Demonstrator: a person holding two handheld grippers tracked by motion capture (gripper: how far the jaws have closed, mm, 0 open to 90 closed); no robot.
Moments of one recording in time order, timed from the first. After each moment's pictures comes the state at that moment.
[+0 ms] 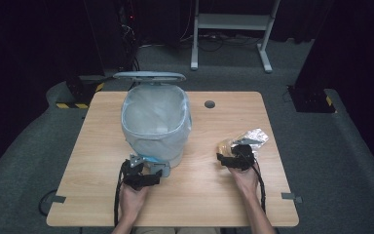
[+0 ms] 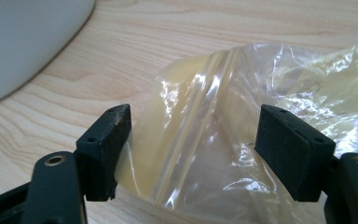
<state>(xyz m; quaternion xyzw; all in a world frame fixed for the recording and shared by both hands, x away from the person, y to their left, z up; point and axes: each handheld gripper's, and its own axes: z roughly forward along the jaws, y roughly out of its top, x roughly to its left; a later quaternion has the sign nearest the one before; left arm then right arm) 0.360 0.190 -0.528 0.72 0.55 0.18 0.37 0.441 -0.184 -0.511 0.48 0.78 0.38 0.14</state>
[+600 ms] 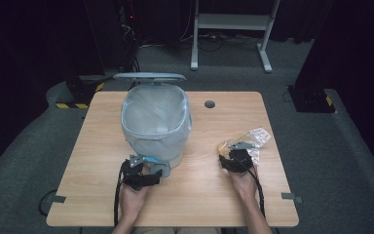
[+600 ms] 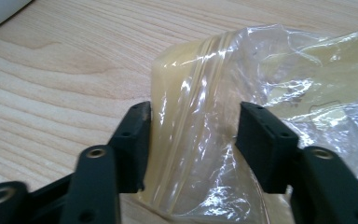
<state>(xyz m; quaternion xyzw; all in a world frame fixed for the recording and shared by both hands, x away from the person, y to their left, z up) 0.360 0.191 -0.528 0.72 0.55 0.18 0.37 0.432 -0.174 -0.521 0.47 0.79 0.33 0.21</state>
